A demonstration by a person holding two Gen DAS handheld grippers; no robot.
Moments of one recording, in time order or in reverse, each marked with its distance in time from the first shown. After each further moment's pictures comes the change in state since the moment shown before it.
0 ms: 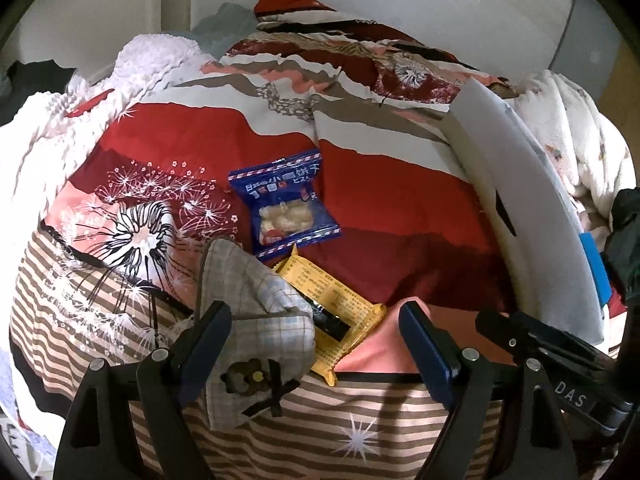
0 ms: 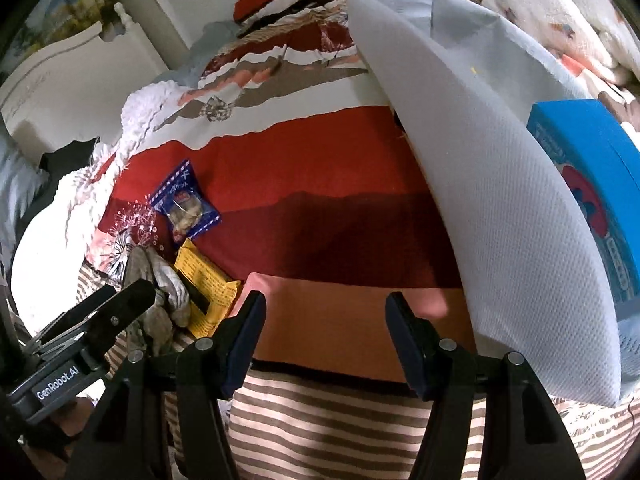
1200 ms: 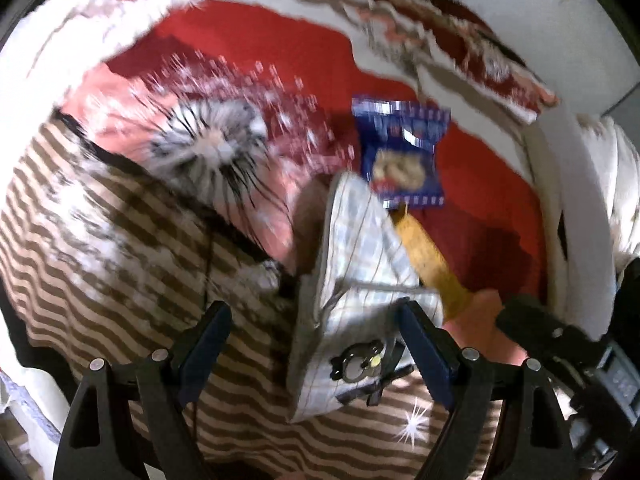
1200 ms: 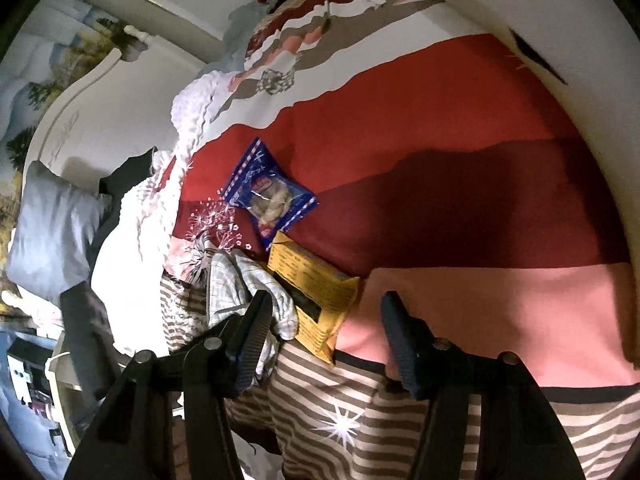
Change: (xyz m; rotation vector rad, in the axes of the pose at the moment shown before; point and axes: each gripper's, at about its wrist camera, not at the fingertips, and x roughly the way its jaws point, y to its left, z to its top) left arm 0.042 0.080 -0.012 -0.244 0.228 -0.004; right arm 0.043 0.031 0.008 0.155 0.148 0.340
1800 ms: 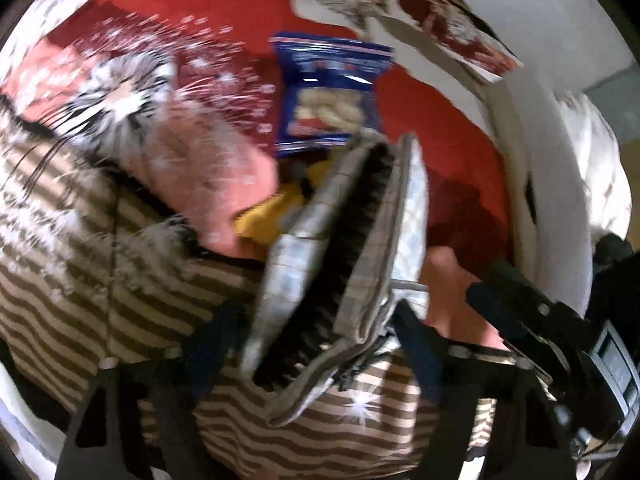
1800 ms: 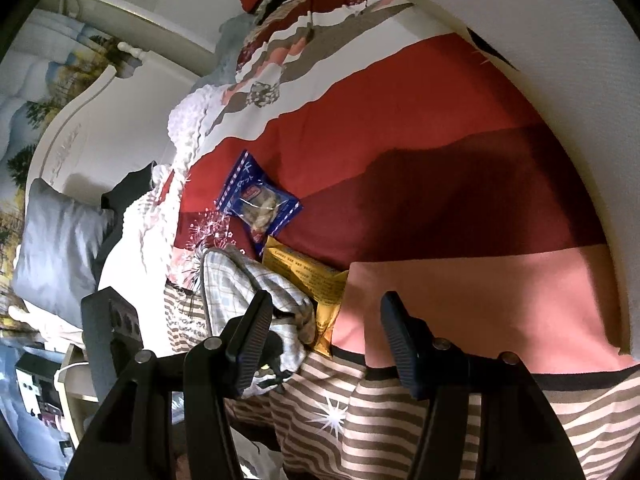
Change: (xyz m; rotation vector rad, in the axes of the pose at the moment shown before) left arm 0.016 -0.036 -0.016 0.040 0.113 -0.173; right arm -0.012 -0.014 -0.003 0.048 -0.021 0.016
